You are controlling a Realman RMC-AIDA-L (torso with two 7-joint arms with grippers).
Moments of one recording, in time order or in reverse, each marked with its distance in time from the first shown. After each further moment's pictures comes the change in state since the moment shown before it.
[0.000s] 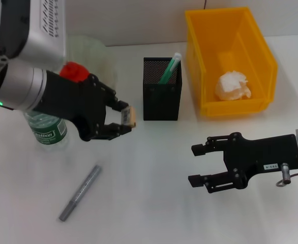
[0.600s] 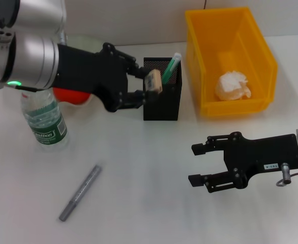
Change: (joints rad) left arm -0.001 -0.004 -0.017 -0.058 -0.183 -0.150 0.004; right arm -0.002 0.000 0.001 0.000 0.003 0.001 -0.010
